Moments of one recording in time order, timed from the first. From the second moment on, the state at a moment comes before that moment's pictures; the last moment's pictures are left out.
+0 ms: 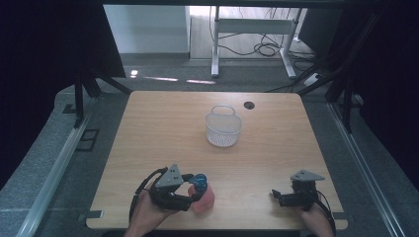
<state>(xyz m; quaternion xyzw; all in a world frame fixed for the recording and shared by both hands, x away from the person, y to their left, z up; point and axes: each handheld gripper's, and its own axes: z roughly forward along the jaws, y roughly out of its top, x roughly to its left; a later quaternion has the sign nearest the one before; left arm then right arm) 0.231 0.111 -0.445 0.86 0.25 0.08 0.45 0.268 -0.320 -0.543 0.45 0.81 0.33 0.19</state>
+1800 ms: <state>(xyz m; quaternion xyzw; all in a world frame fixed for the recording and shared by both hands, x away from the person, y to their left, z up) 0.267 0.087 -0.412 0.85 0.27 0.12 0.43 0.268 -0.320 -0.543 0.45 0.81 0.33 0.19</state>
